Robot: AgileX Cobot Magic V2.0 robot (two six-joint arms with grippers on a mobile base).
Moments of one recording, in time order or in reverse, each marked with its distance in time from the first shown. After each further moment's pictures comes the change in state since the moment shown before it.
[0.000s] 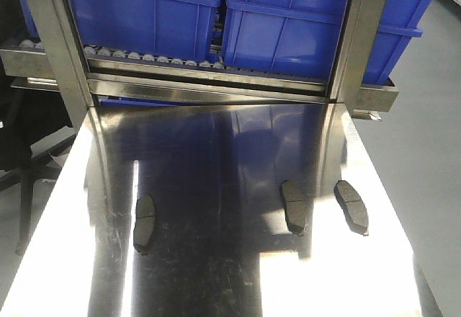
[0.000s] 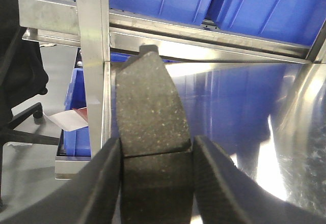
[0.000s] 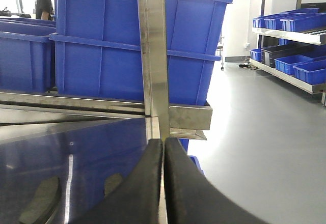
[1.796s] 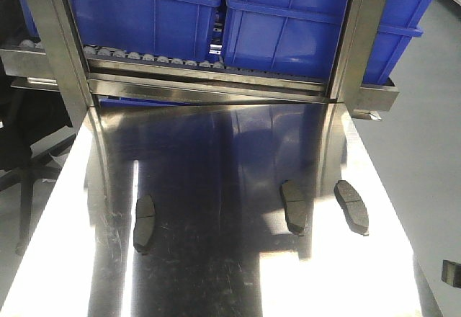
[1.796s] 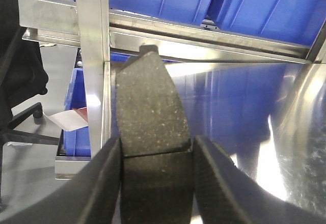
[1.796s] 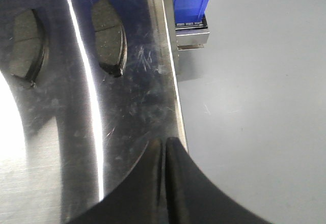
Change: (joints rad) left arm 0.000 0.000 0.000 0.000 0.000 0.000; right arm 0.000 0.720 -0.488 0.173 0.638 -0.068
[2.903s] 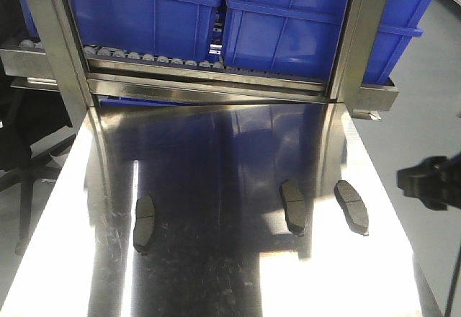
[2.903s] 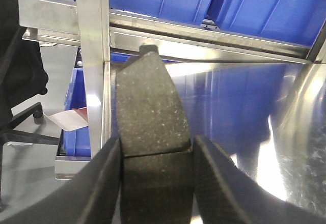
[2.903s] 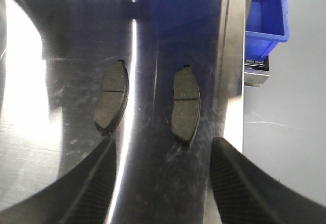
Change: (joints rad) left arm 0.000 0.000 0.000 0.000 0.000 0.000; right arm 0.033 0.351 -0.335 0.329 0.006 -0.430
